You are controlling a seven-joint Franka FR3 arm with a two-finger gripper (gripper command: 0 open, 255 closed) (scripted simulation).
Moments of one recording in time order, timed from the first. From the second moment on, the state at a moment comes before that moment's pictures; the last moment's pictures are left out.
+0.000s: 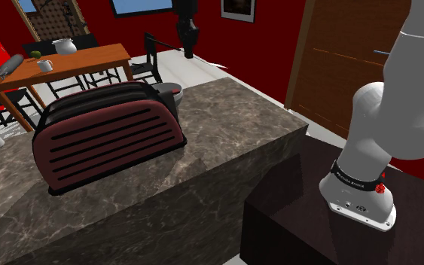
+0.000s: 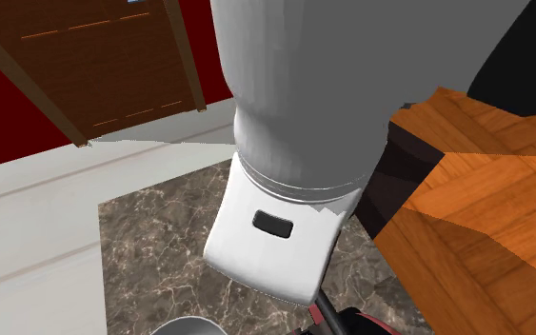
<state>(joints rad) 0.51 0.04 -0.26 -1.57 0.07 1.65 -0.97</state>
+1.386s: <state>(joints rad) 0.52 0.03 -0.26 -1.87 0.07 1.94 -0.98</state>
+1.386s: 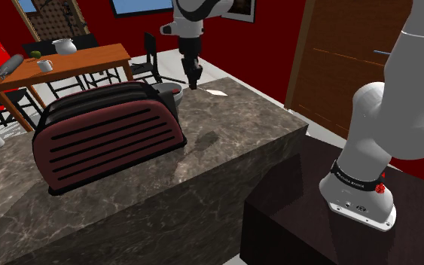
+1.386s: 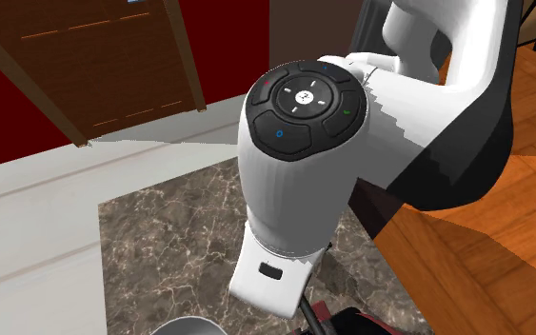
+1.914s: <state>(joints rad) 0.52 0.06 -0.25 -1.95 0.08 2.04 -0.99</state>
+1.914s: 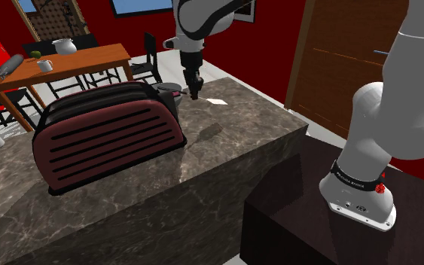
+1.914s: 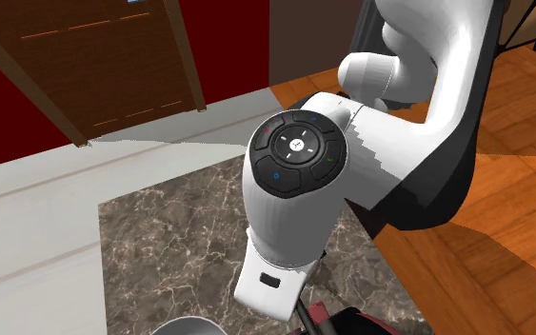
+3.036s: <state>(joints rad) 0.51 0.13 -0.25 -2.08 0.12 2.26 -1.03</state>
